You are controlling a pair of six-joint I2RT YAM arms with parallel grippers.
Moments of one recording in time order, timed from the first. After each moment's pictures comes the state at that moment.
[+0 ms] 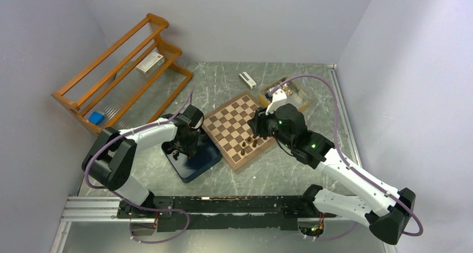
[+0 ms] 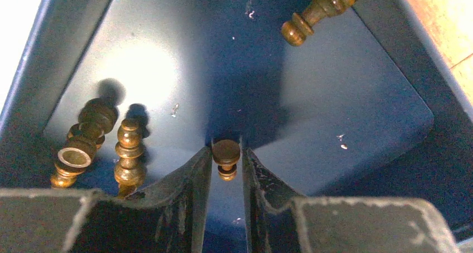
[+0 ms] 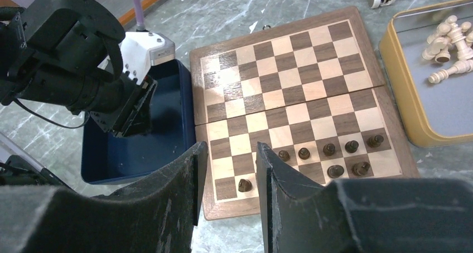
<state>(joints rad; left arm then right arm) -0.57 1.57 0.86 -0.62 -0.04 -0.37 0.80 0.95 0.89 -0.32 0.19 0.31</state>
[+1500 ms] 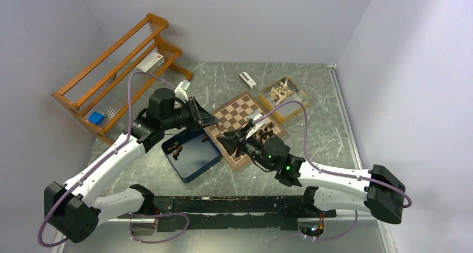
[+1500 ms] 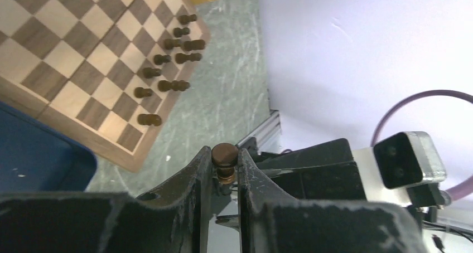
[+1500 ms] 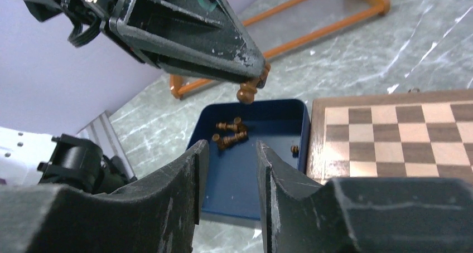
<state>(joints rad) -0.53 1.09 0.91 -0.25 0.41 -0.96 1.09 1.05 0.50 0.56 0.19 0.36</state>
